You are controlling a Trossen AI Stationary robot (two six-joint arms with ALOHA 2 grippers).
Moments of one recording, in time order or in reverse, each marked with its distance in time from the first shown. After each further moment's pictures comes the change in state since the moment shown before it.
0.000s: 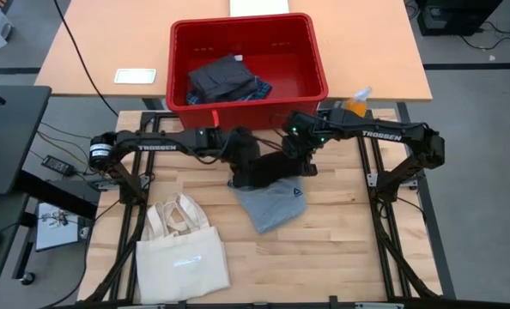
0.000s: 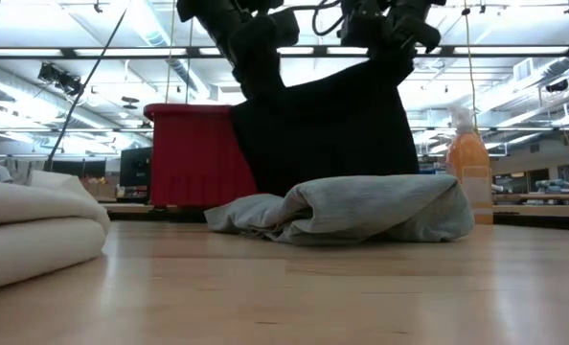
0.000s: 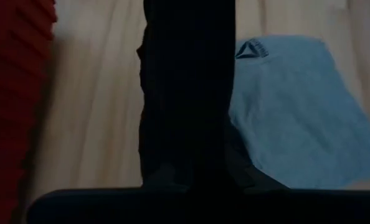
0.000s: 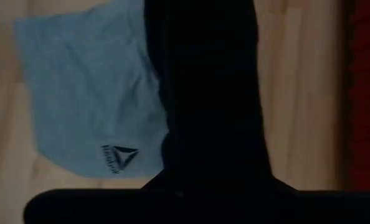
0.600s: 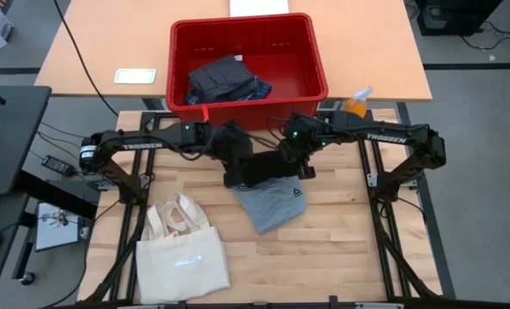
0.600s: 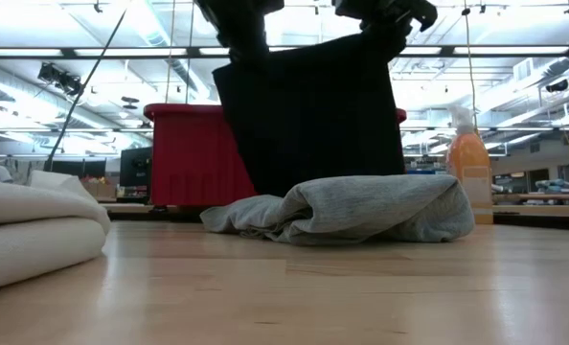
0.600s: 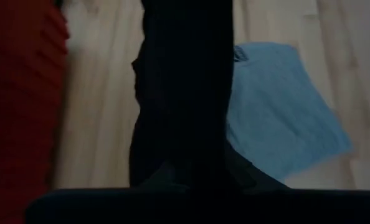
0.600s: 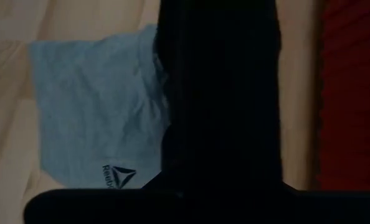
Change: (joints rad) left arm -0.034 -0.088 0.088 -0.157 -0.002 0.014; right arm 0.088 -0.003 0.082 0.010 0.048 -0.015
